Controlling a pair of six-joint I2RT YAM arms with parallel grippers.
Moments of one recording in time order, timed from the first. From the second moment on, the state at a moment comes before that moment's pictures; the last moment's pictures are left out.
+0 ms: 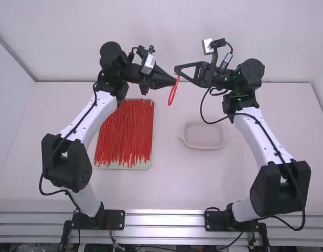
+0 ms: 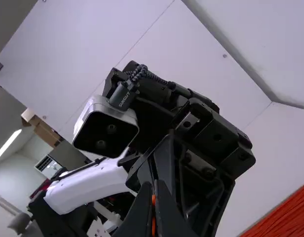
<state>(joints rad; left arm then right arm) -0.22 1.80 1.57 0.48 1.54 -0.05 0.16 1.60 1.31 0.74 -1.27 1.20</state>
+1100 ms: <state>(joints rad) -0.24 1.77 1.33 0.55 1.52 0.04 0.16 1.62 1.41 0.72 -1.31 1.25</state>
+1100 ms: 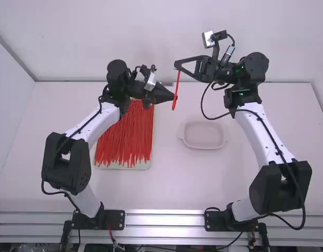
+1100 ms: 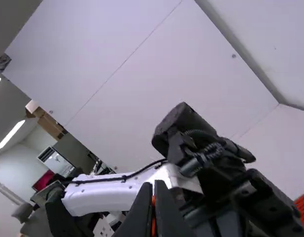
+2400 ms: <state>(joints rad) -0.24 1.77 1.24 0.83 1.54 -0.11 0.11 1.62 1.50 0.51 -1.35 1.19</state>
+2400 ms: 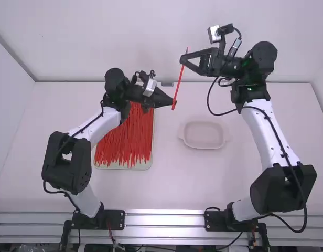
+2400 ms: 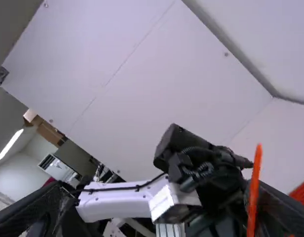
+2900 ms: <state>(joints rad) -0.21 1.77 1.24 1.06 1.48 -0.33 0.12 1.62 1.50 0.05 -1.39 0.85</state>
